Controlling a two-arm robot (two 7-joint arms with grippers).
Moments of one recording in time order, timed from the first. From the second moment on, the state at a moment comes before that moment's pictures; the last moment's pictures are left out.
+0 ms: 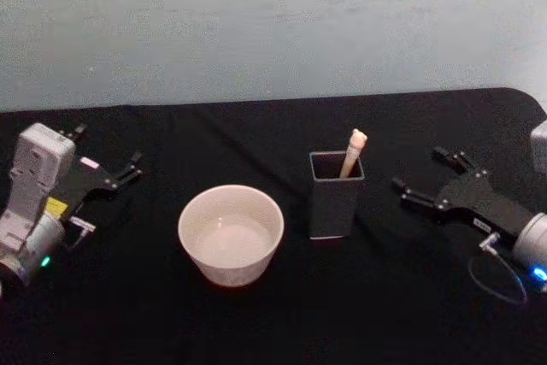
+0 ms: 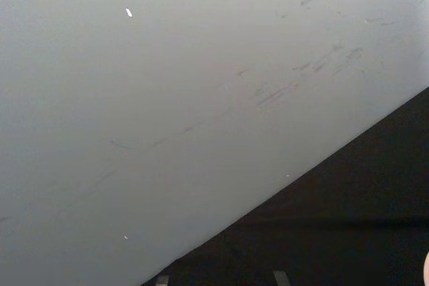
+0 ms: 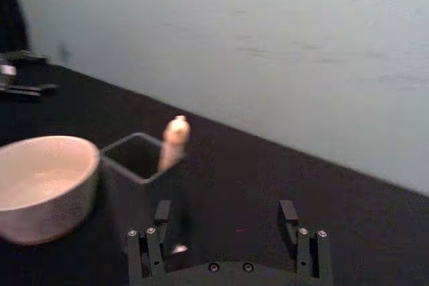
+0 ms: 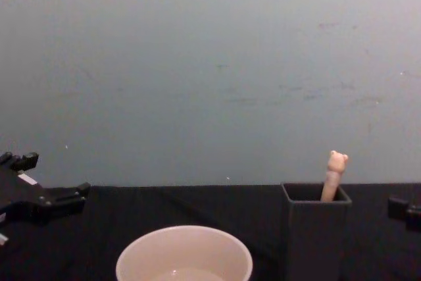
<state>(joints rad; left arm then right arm) -0.20 0.60 0.45 -1.41 -0.25 -0.12 0.03 0.09 0.66 -0.35 -1.54 0.56 -0.06 0.37</state>
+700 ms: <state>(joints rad) -0.20 0.60 0.45 -1.41 -0.25 -0.12 0.03 0.20 0.55 -0.36 -1.42 0.63 -0.04 0.56</state>
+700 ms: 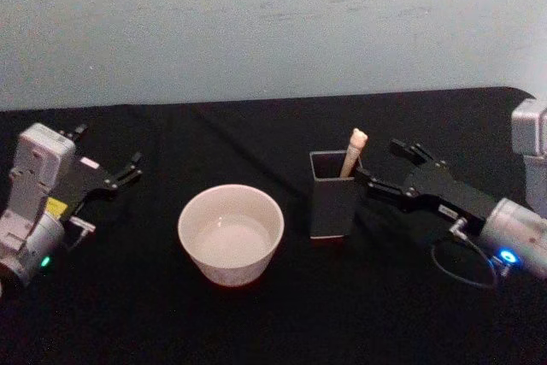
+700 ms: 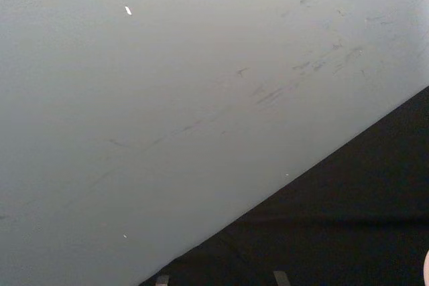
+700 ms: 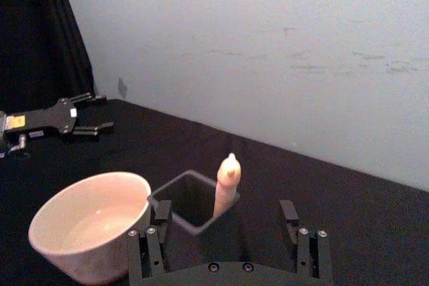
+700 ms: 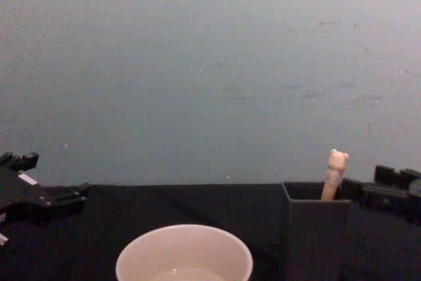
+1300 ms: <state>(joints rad) -0.20 0.60 0.45 -1.41 -0.25 -0.12 0.03 0.33 0.44 -0.40 -1.26 0.58 -0.07 0.60</state>
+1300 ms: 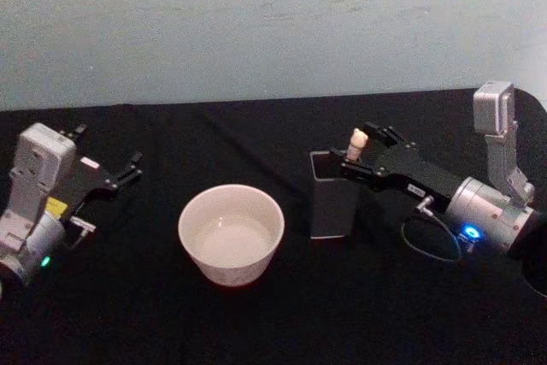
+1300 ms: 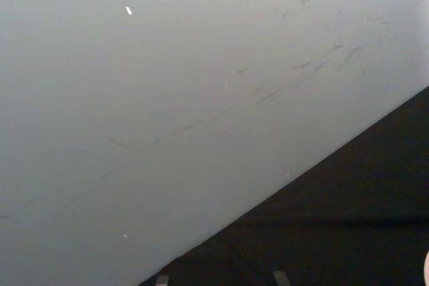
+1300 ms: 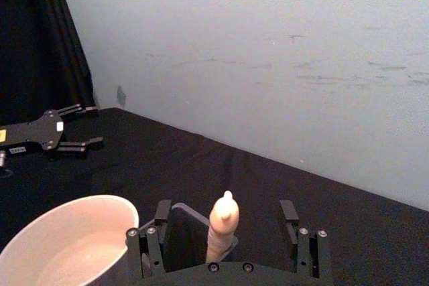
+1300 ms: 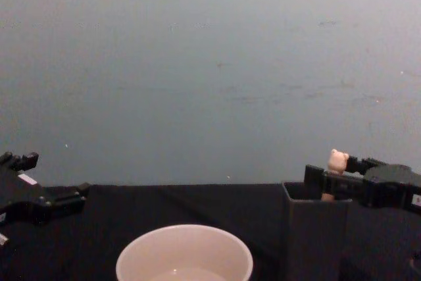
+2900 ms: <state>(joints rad) -0.20 0.60 0.45 -1.41 -0.25 -0.12 0.03 0.33 0.44 -0.40 -1.26 0.58 -0.07 0.60</state>
